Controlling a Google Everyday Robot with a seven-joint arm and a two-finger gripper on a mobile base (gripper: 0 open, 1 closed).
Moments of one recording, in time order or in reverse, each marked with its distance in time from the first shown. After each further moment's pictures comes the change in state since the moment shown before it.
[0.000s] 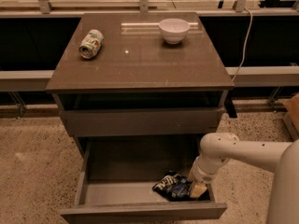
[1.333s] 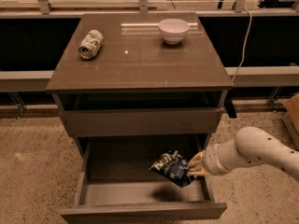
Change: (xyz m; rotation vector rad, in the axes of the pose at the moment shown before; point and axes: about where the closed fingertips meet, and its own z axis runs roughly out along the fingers) arm -0.056 0.015 -0.129 0.284 -0.352 -0.124
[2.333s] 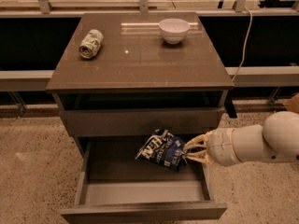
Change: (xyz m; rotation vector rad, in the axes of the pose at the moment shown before) arm -0.118 0.001 -0.120 0.196 -0.156 -0.274
